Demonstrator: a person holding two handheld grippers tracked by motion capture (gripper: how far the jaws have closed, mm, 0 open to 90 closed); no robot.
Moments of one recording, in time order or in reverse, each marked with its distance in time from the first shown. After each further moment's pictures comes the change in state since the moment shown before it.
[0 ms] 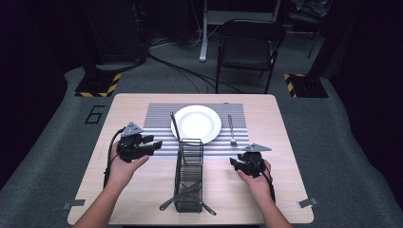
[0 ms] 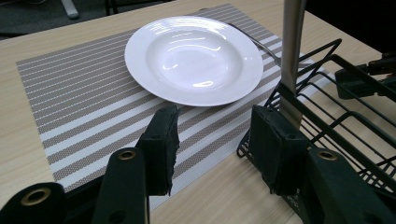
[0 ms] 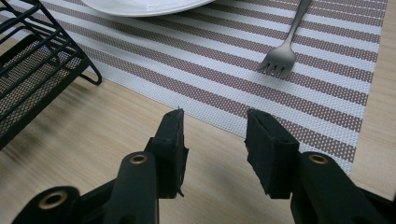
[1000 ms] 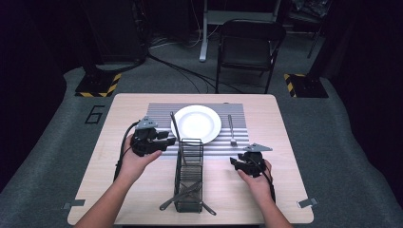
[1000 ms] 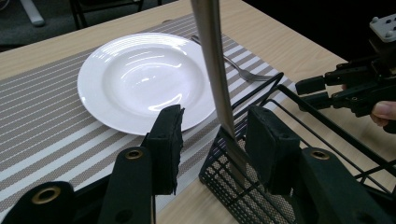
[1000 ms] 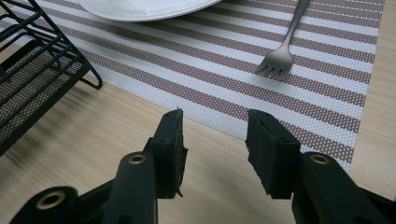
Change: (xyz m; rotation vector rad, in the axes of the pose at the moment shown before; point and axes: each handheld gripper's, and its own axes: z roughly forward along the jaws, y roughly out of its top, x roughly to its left) left arm -0.030 0.031 0.020 0.004 -0.083 0.044; right arm -0.002 0.000 -0.001 -0.012 0.002 0.011
